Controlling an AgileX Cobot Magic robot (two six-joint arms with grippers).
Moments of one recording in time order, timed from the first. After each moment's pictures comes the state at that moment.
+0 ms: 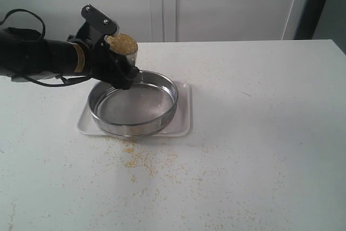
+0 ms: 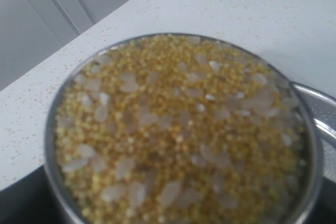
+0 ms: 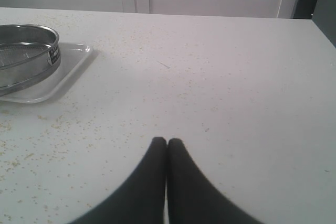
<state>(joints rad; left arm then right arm) -0.40 1.82 -1.13 1.09 -0.20 -0.73 0.16 0.01 0.00 0.02 0.34 0.04</state>
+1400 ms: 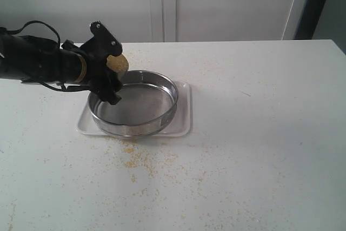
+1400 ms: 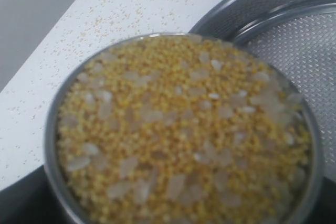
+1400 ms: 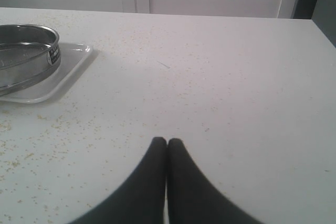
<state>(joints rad) -0.42 1.89 -1.16 1.28 0.03 -0.71 0.16 0.01 0.00 0.02 0.34 0.04</state>
